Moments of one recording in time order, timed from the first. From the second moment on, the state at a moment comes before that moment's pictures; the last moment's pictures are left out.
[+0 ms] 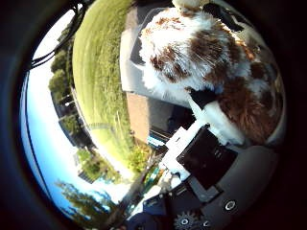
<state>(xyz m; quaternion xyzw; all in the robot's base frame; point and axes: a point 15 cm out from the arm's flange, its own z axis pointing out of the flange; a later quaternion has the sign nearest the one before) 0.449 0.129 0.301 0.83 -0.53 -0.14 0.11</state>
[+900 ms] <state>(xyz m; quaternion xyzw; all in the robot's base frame) 0.547 0.283 0.112 0.82 -0.57 -0.02 0.02</state>
